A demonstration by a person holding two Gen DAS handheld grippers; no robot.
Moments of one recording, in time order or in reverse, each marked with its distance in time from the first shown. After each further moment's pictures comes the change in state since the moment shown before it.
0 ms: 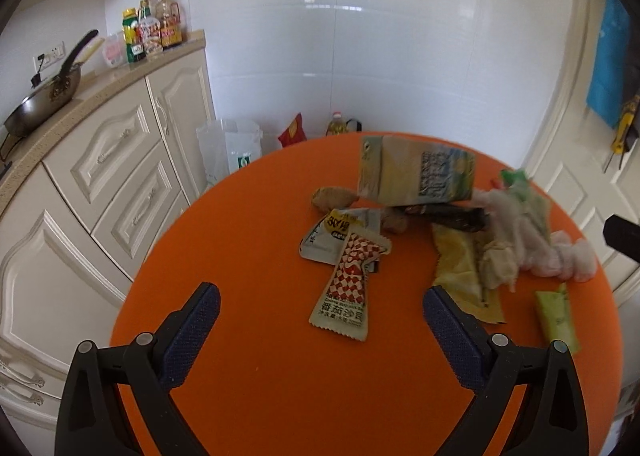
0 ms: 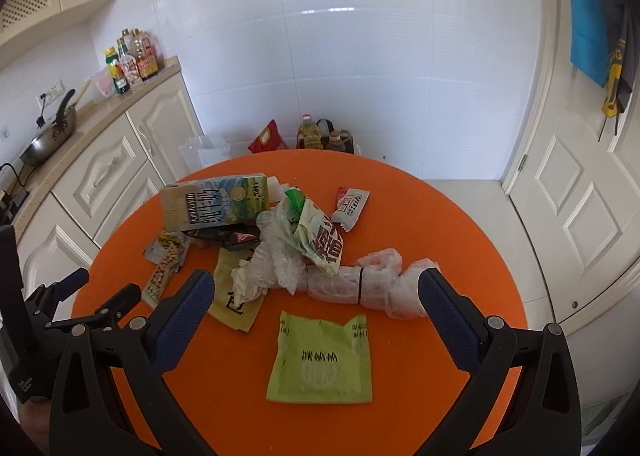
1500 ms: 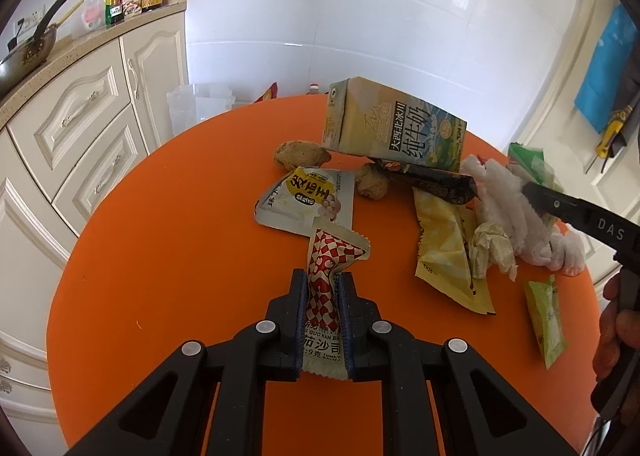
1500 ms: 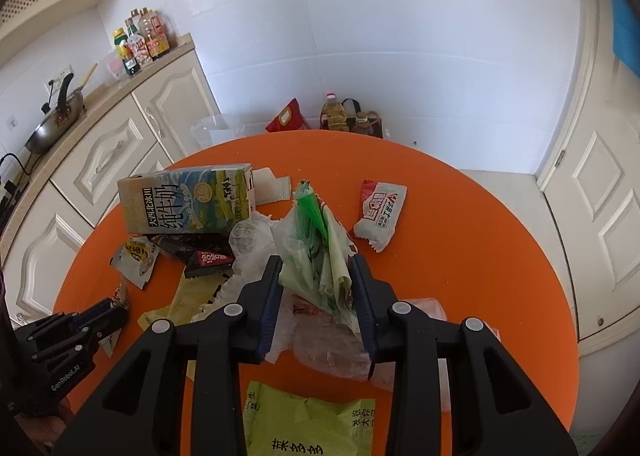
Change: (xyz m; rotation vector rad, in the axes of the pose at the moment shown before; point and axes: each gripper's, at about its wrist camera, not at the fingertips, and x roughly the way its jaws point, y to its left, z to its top) left arm 0.140 -0.037 0.094 -0.062 0.061 -0.116; right arm 0.076 -0.018 0.012 -0.040 0.053 0.110
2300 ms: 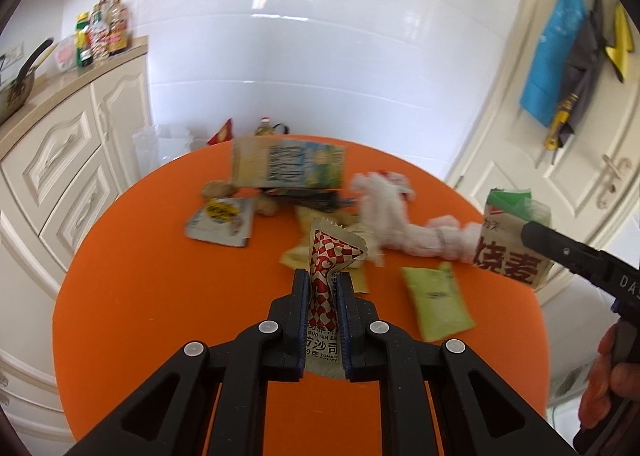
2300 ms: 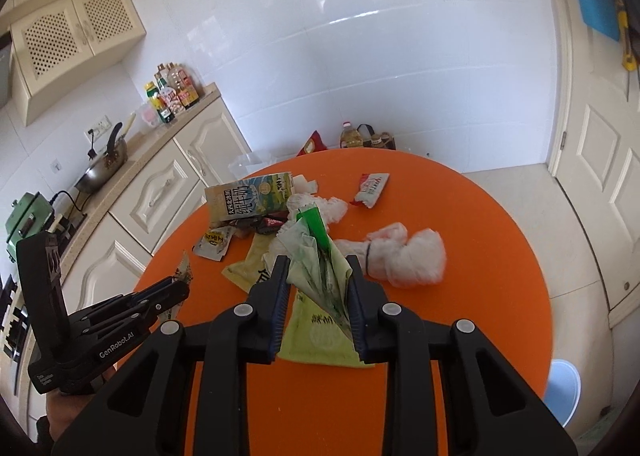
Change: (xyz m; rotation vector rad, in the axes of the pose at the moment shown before) left arm -0.068 -0.042 -0.017 0.096 -0.114 -0.122; right arm -0.136 -0.021 -0.063 0.137 -0.137 0.132
